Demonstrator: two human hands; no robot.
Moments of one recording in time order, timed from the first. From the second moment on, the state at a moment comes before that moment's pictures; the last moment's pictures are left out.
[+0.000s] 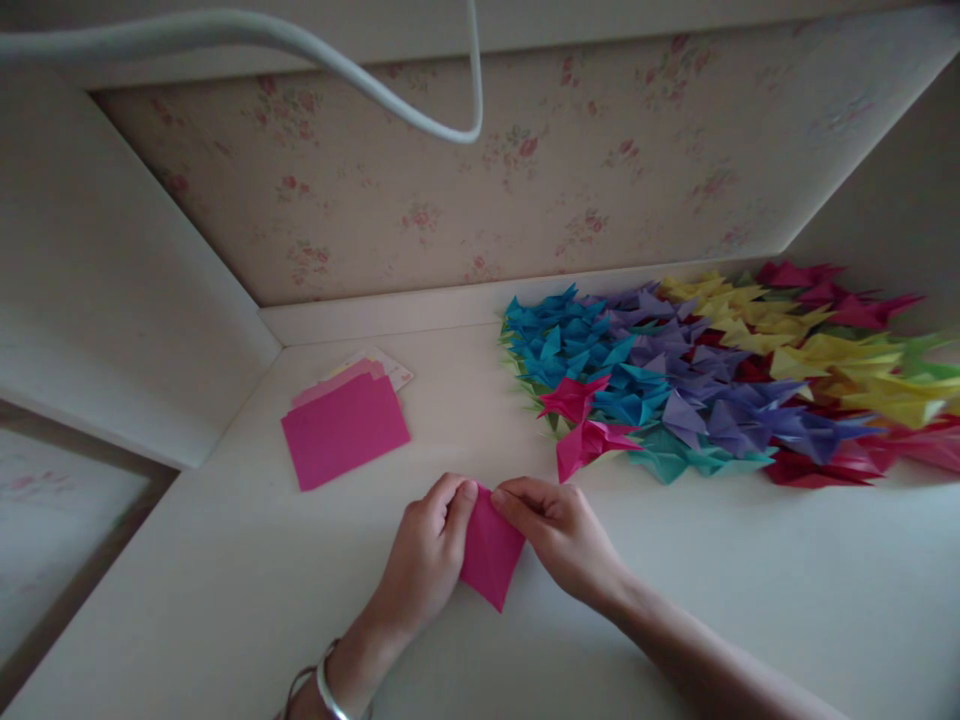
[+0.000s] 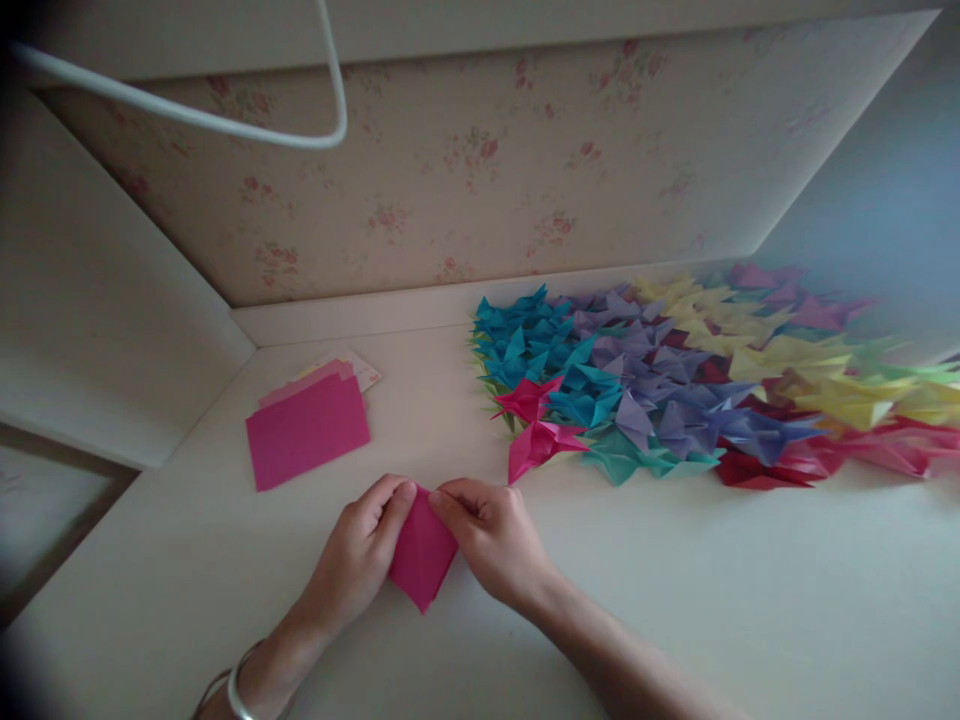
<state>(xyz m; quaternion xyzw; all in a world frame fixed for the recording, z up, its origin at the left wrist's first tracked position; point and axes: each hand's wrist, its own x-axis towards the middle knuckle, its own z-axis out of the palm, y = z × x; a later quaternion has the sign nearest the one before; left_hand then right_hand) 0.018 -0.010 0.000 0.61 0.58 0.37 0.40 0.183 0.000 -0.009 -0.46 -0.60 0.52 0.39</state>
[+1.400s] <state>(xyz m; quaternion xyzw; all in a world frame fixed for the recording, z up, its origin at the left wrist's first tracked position) 0.003 -0.008 0.006 0.37 0.36 0.55 0.66 0.192 0.003 -0.001 -0.32 -0.36 0.70 0.53</state>
